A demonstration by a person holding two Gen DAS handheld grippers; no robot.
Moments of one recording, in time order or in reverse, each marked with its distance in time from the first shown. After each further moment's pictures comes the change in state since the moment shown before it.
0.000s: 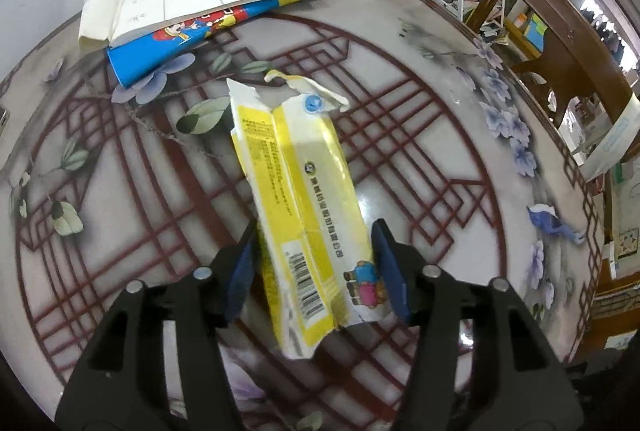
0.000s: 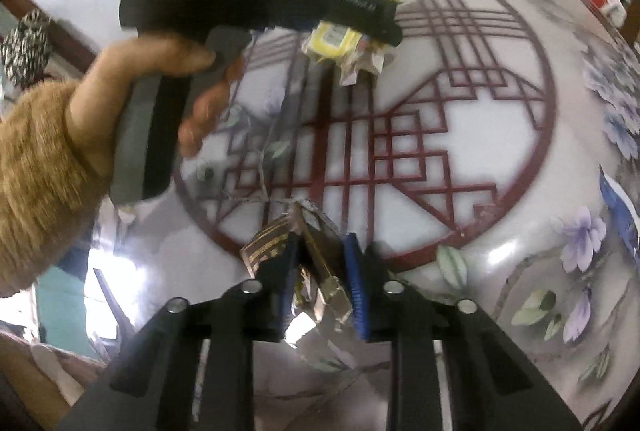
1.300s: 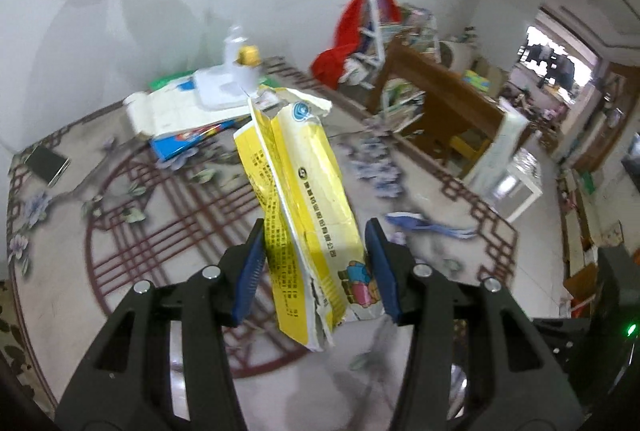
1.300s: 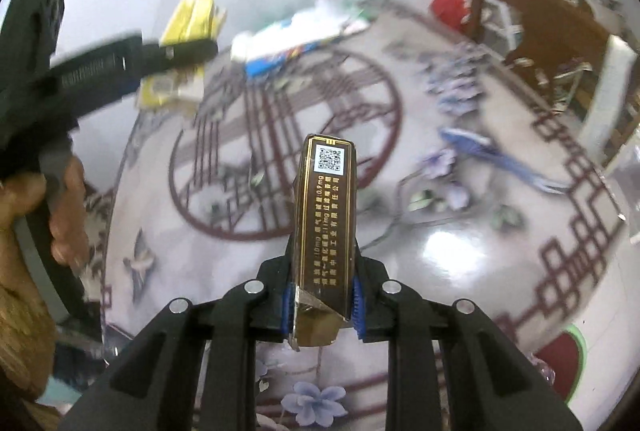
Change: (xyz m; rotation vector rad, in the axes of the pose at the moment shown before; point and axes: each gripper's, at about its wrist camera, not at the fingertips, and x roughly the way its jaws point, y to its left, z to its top) left arm -0.212 -0.074 -0.083 0.100 -0.341 -0.101; right arm -0.145 0.049 -0.083 0.278 -0.318 -0.268
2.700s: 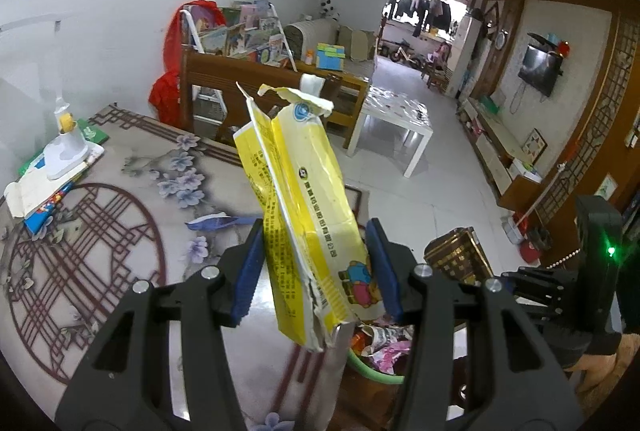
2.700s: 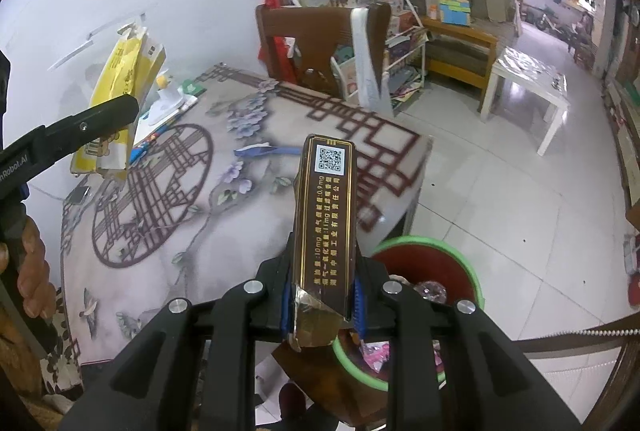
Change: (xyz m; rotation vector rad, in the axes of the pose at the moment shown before) left arm -0.033 -0.210 -0.038 0.335 0.012 -0.351; right arm -0.163 -0.127 -0.119 0.362 -0.196 -0.320
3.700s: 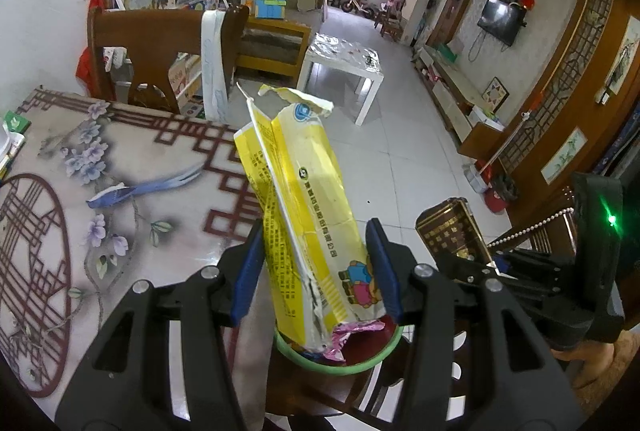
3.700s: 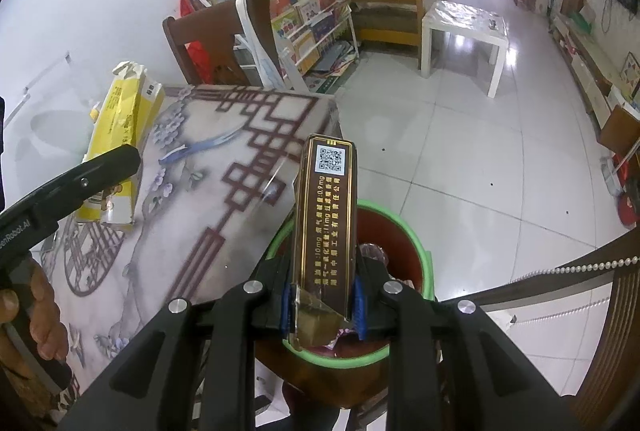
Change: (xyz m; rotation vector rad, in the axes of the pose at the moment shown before) left arm 0.086 -0.078 -0.020 0.077 0.184 -0.163; right arm -0.004 -0.091 -0.033 0.233 0.044 -0.116
